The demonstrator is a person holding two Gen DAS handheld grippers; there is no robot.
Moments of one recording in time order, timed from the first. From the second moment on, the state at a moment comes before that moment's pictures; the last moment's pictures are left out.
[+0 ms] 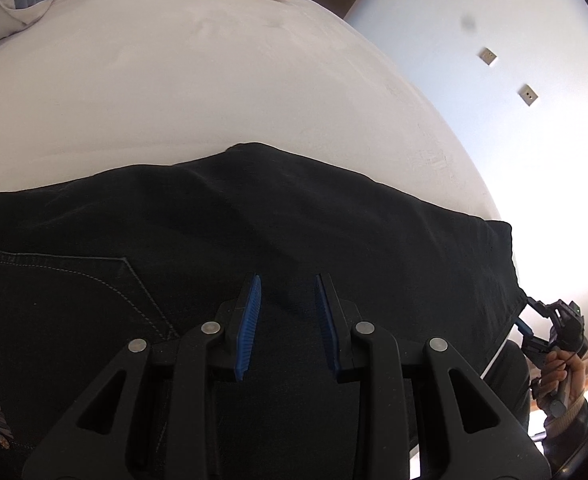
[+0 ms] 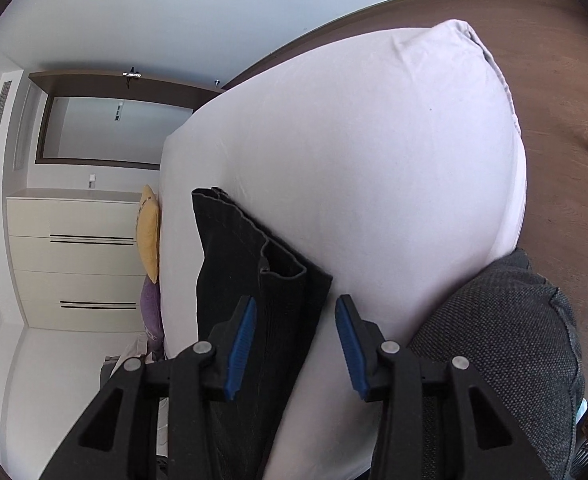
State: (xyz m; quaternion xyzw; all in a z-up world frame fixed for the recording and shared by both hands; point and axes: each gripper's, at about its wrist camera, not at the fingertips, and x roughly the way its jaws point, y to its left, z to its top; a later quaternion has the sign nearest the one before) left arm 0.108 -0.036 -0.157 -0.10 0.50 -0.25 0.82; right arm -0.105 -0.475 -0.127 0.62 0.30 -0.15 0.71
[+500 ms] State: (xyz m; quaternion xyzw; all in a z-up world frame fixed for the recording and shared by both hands) left arm 0.112 -0.056 -0.180 -0.10 0.53 -0.26 0.80; right arm -0.111 -0.481 -0.143 0.70 0.21 -0.11 0.67
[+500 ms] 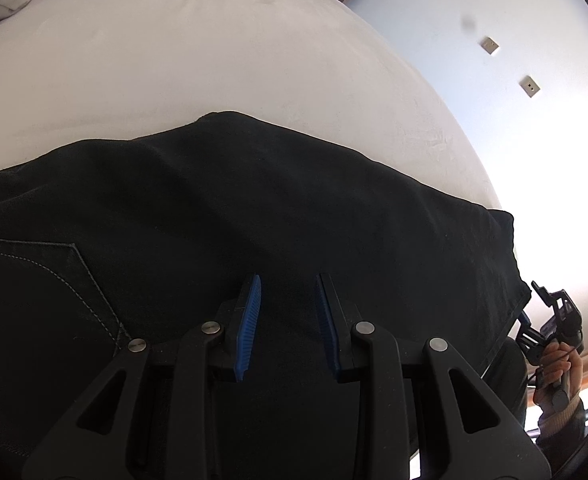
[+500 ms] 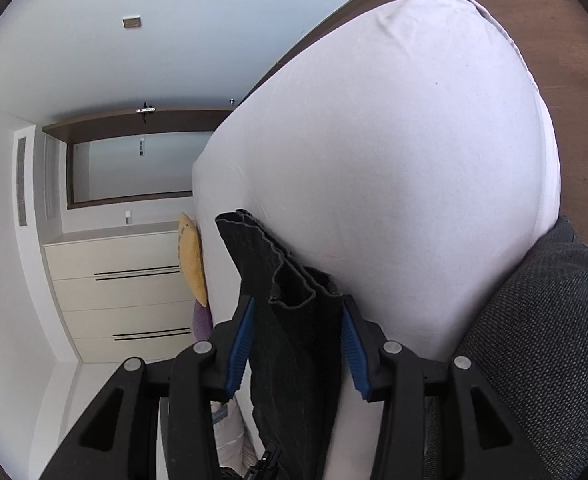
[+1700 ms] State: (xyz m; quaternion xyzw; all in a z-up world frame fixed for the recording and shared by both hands) left arm 0.094 -0.152 -0.146 -0.08 0.51 -0.34 0.79; right arm -0.065 -0.464 -0.138 0.62 0.25 -0.12 0.74
